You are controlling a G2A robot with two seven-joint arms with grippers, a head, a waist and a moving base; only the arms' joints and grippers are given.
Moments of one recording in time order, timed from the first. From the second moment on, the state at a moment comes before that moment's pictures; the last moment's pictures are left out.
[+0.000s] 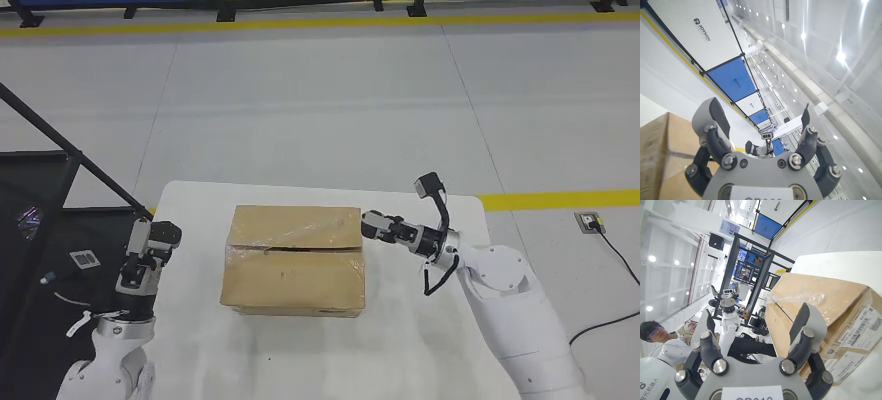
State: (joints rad) left arm 1.48 -1.21 -1.73 -1.91 -0.14 -0.41 -0.13; right arm -0.74 -1.27 1.27 -1.27 0.17 -0.39 0.95
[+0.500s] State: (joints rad) left arm 1.55 -1.21 -1.78 -1.83 -0.21 -0.48 -0.22; right arm -0.60 -1.31 1.09 -1.14 0.14 -0.10 0.86
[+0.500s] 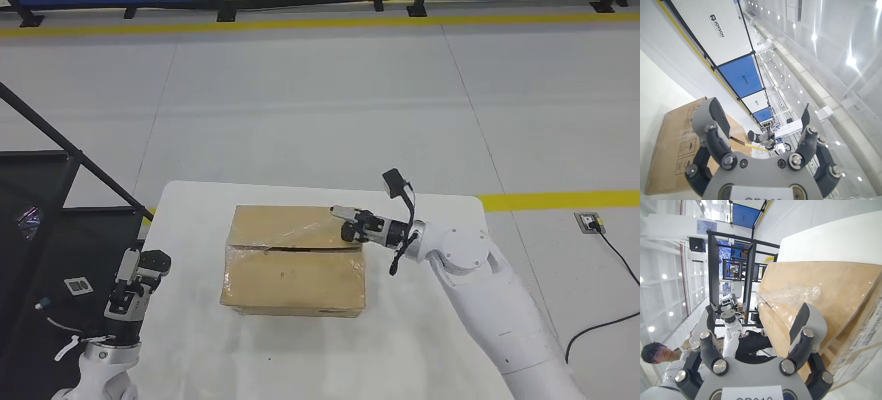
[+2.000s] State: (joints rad) left arm 1.53 -1.22 -1.79 -1.80 -0.23 -0.48 -0.22; right arm -0.47 -1.38 1.01 -0.90 0.30 -0.15 0.75
